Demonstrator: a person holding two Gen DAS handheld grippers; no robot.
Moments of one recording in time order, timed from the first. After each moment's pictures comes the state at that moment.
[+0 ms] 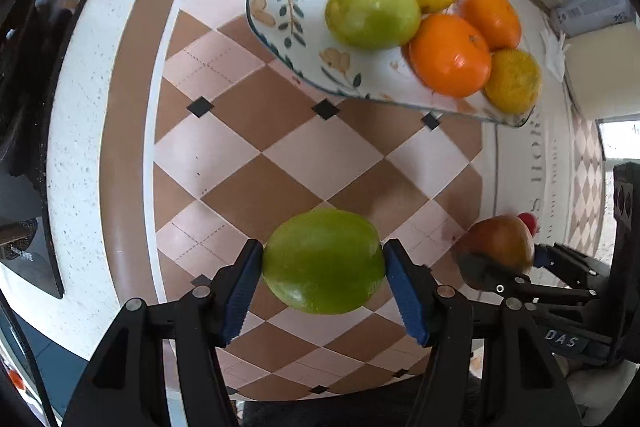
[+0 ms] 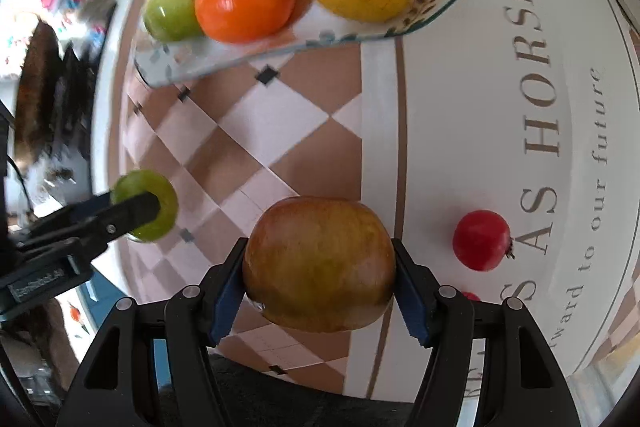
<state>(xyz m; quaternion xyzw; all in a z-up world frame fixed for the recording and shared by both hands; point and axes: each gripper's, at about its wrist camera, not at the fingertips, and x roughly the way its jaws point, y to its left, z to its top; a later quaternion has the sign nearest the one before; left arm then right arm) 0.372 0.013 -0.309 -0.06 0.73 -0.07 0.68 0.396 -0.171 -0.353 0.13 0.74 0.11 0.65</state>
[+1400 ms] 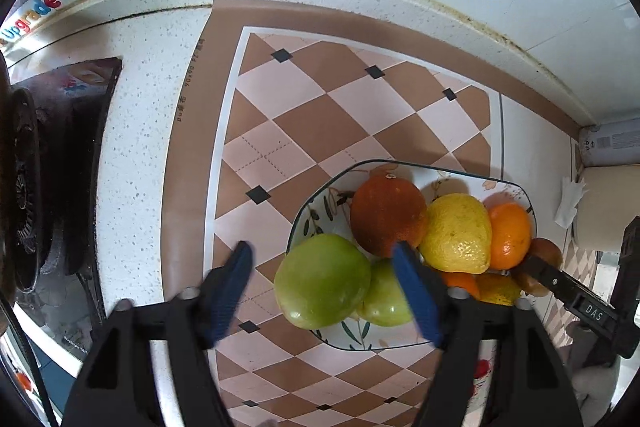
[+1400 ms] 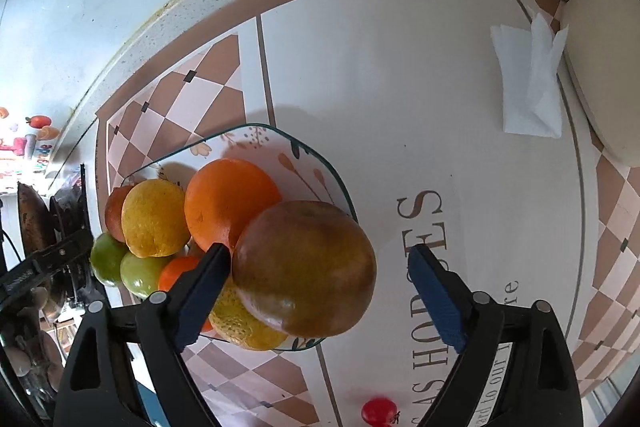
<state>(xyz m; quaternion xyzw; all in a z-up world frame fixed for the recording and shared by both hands) 0.562 0.044 -0.301 -0.08 0.71 -0.02 0.70 0.547 -0.253 -0.337 0.18 0.70 0.02 0.69</state>
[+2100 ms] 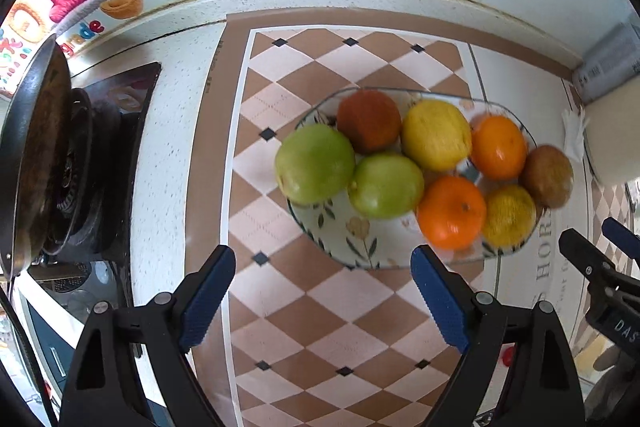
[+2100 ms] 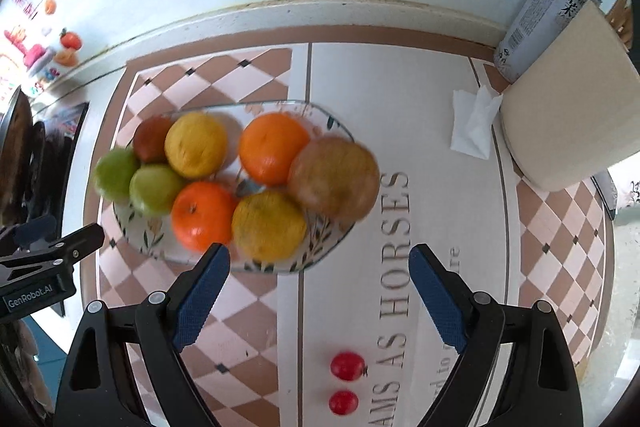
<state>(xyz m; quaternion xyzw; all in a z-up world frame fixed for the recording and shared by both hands) 0.464 0.012 -0.266 0.02 0.65 0.00 0.76 0.462 -0.200 -0.252 0.02 0.63 0.01 0.78</state>
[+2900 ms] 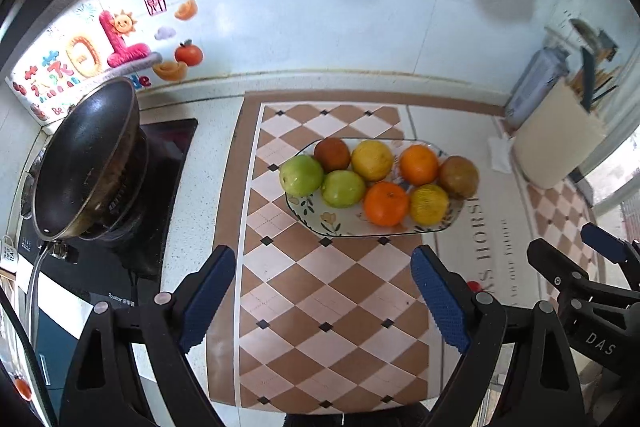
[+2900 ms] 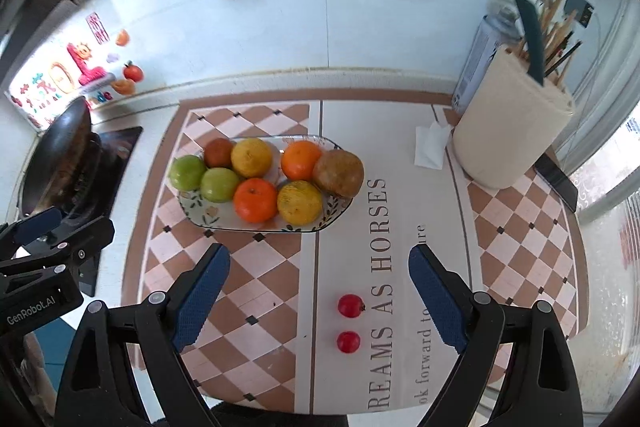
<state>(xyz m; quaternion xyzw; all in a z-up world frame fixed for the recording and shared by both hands) 0.355 0.010 -0.144 0.01 0.53 -0.03 0.85 0.342 -0.193 -0.128 0.02 0.52 0.01 0.85</state>
